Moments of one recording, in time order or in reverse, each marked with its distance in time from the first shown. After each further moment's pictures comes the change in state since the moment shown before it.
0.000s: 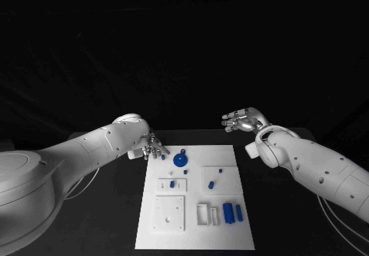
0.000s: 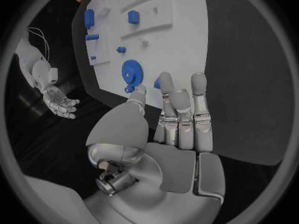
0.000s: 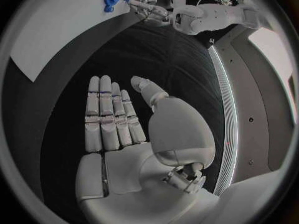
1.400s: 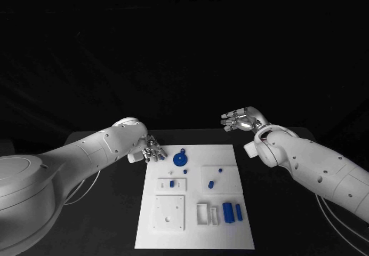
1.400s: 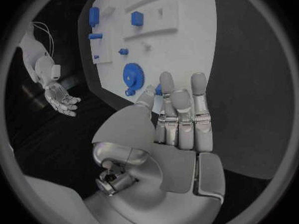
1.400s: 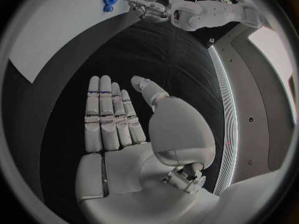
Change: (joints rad) left arm -0.021 0.001 0.001 -0.017 0.063 -0.004 0.029; left_hand 0.116 0.154 0.043 -0.126 0.023 0.080 -0.037 0.000 0.364 -0.001 -0.001 -0.005 -0.003 -0.002 -0.002 0.000 -0.002 0.000 0.000 0.000 0.000 0.000; right arm 0.000 0.003 0.000 -0.001 0.002 -0.007 0.001; right_hand -0.004 -0.004 0.000 0.000 0.005 0.000 0.000 0.000 0.000 0.000 0.000 0.000 0.000 0.000 0.000 0.000 -0.001 0.000 0.007 0.000 0.000 -0.019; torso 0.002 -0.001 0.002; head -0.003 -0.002
